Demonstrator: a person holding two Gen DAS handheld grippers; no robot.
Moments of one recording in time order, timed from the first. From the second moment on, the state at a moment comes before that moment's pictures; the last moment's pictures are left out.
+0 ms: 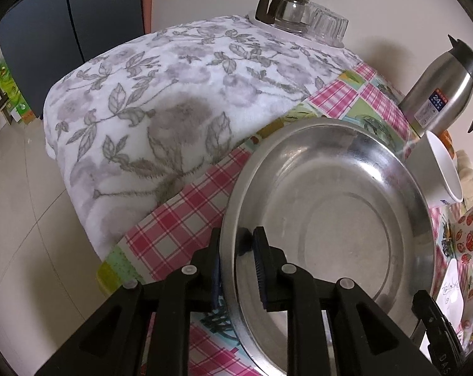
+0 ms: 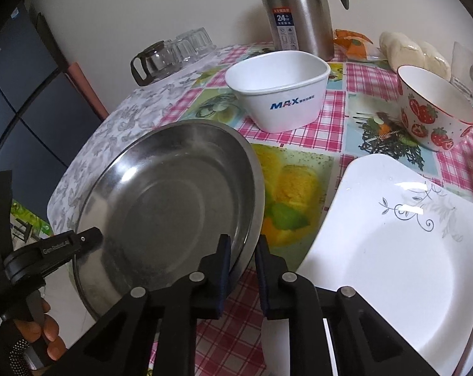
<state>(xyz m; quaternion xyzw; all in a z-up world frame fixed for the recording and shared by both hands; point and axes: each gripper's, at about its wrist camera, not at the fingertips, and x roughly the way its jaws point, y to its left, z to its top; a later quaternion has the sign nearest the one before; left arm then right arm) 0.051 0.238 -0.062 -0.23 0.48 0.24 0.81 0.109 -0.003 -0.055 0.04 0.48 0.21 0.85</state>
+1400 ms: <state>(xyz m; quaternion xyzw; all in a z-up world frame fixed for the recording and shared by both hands) 0.037 0.115 0.015 -0.17 0.40 0.11 0.89 0.045 -0.125 0.024 0.03 0.41 0.15 0.90</state>
